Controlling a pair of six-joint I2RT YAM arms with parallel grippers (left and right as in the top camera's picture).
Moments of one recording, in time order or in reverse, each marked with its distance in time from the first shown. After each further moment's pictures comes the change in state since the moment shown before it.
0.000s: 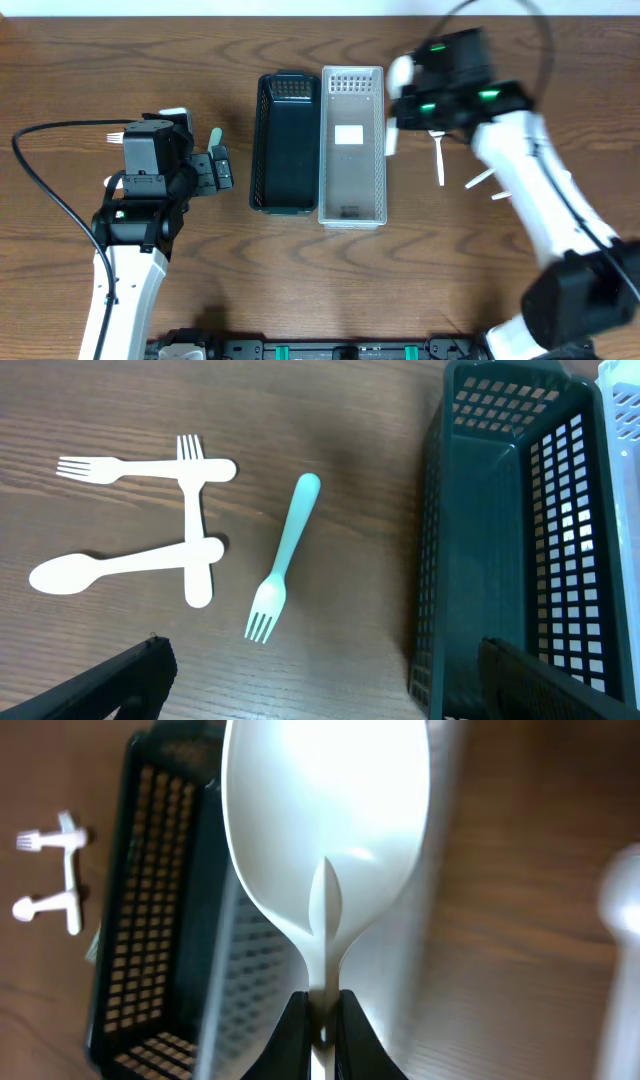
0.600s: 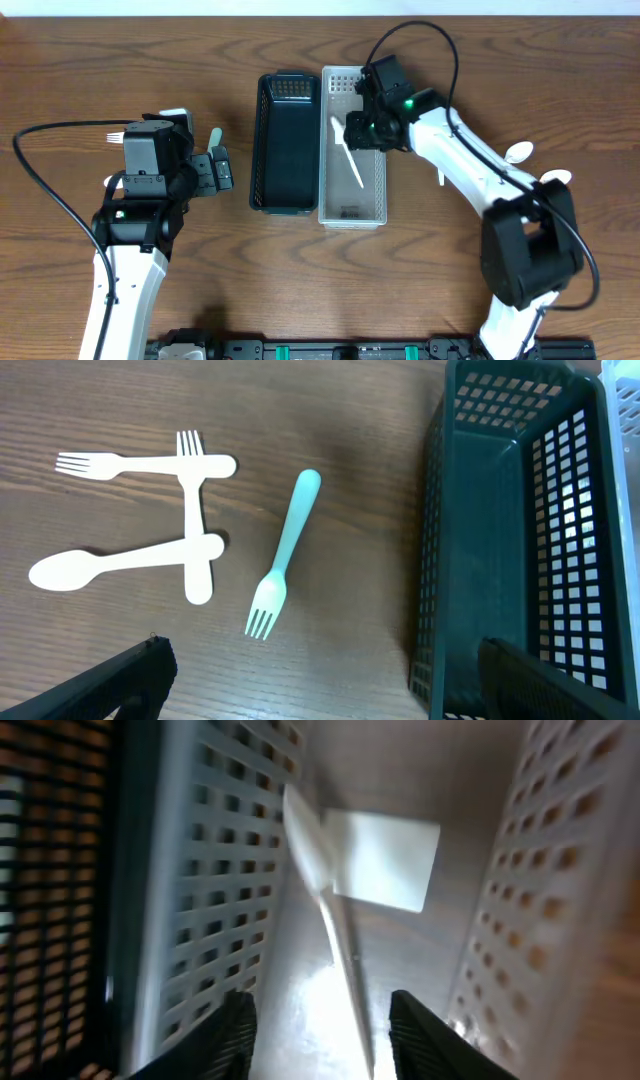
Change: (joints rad) left arm 0.000 0.000 0.000 -0.007 0.000 0.000; right arm 0.100 0.176 -0.001 0.071 0.079 -0.008
